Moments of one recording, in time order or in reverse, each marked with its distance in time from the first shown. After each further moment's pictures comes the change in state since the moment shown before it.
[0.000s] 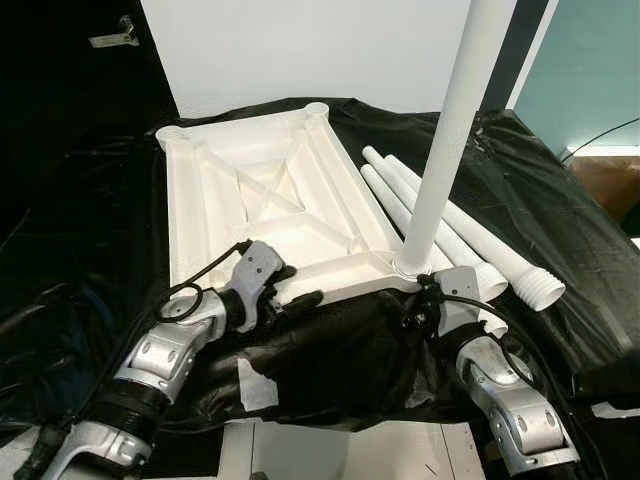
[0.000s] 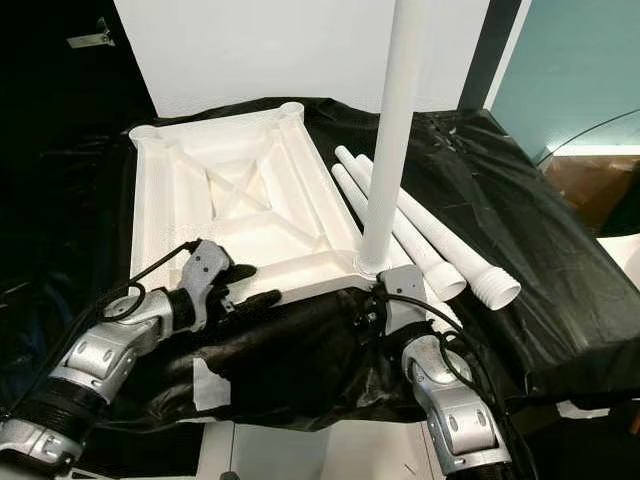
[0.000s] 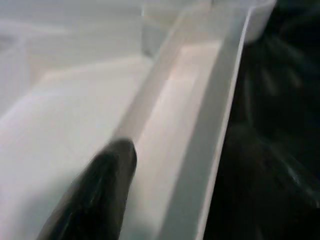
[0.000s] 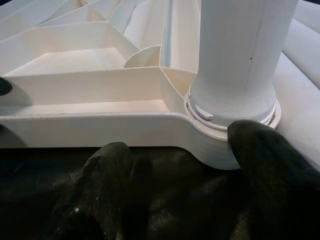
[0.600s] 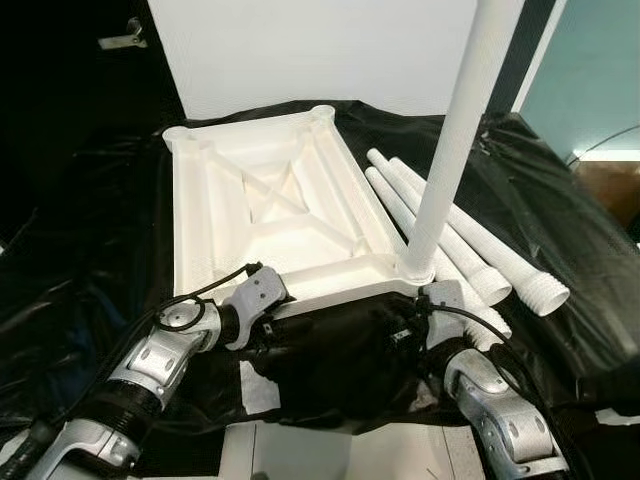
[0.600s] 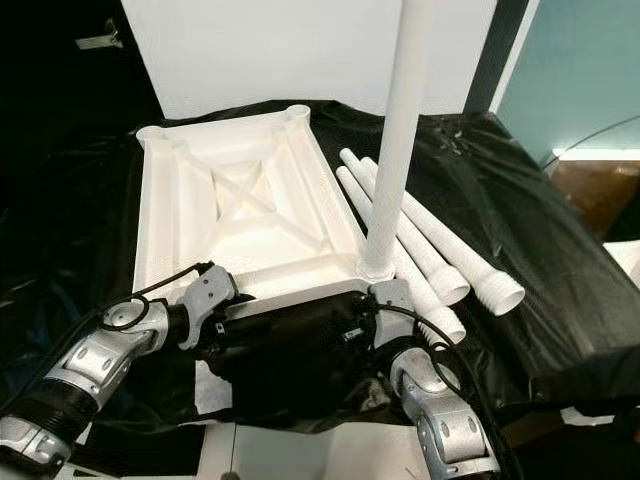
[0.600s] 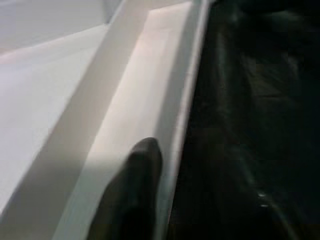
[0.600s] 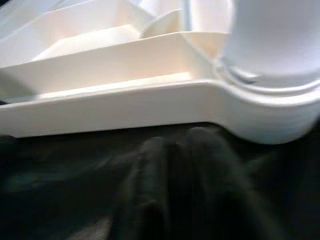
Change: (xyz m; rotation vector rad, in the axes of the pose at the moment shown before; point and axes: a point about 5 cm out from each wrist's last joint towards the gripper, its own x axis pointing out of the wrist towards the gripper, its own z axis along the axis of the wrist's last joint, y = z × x) left arm 0.001 -0.014 -0.014 0.038 0.087 -0.156; right arm 0.000 0.001 -0.014 0.112 0.065 0.016
